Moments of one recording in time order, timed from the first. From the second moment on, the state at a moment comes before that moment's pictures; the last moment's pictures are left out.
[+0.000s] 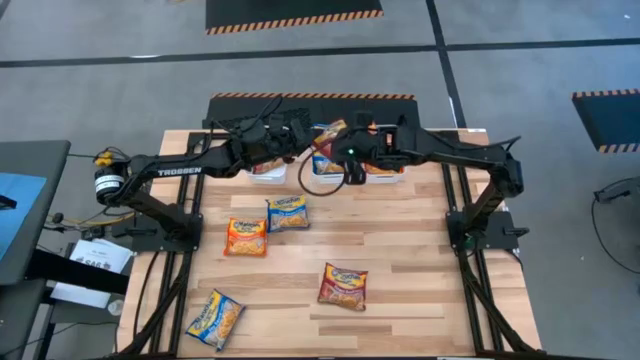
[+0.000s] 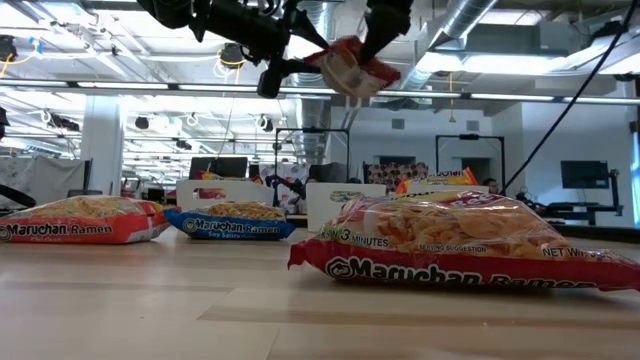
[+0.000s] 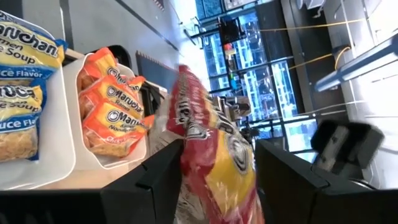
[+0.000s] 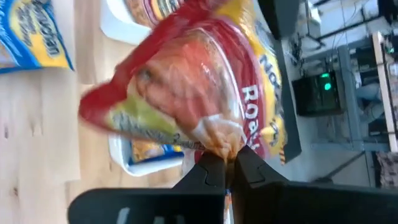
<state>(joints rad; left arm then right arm) 0.38 1.42 1.01 0.39 -0.14 -1.30 -0.14 1.69 1.79 -0.97 0.58 -0.40</state>
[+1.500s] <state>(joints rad) 0.48 1.25 1.01 0.03 0.04 -0.61 -0.15 1.66 1.79 -1.01 0.55 -0.39</state>
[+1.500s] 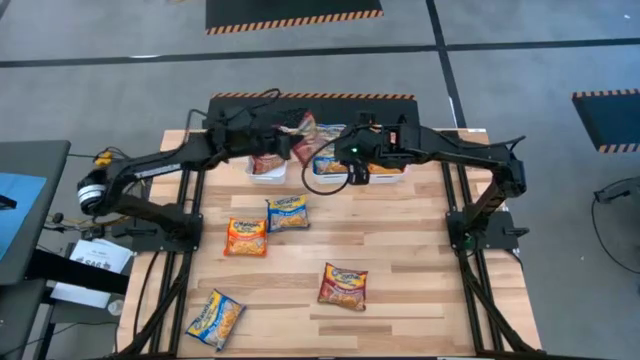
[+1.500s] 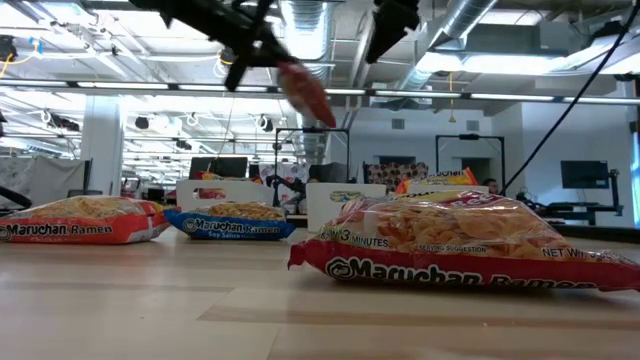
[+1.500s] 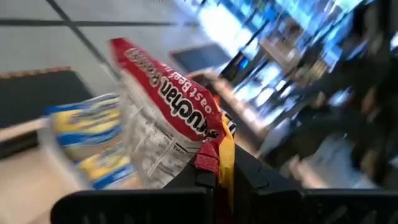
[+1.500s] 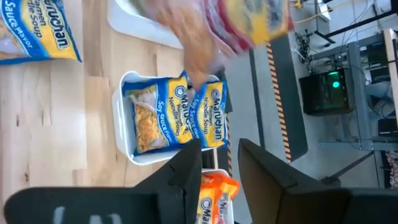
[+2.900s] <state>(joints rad) 0.85 1.46 1.01 -0.55 0.20 0.05 -0.27 1.62 1.79 -1.00 0.58 -0.16</state>
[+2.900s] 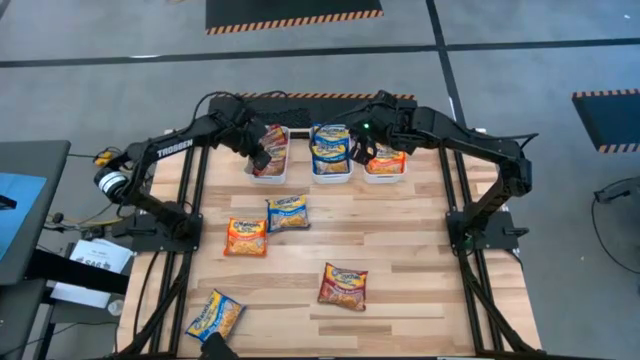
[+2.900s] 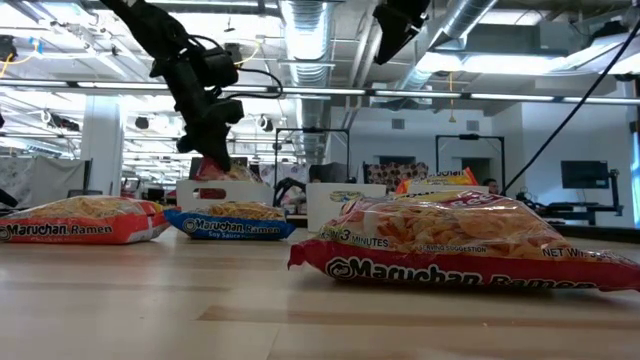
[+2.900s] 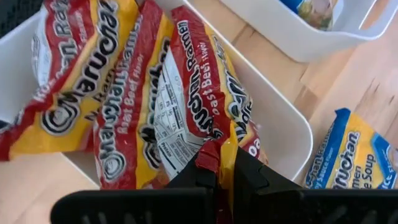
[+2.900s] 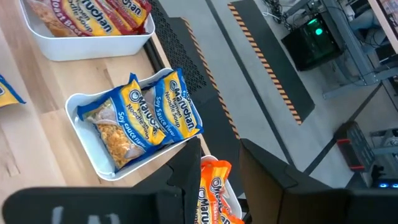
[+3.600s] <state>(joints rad) 0.87 1.46 1.01 -0.57 0.02 0.05 -0.27 1.62 1.79 -0.99 0.58 -0.10</state>
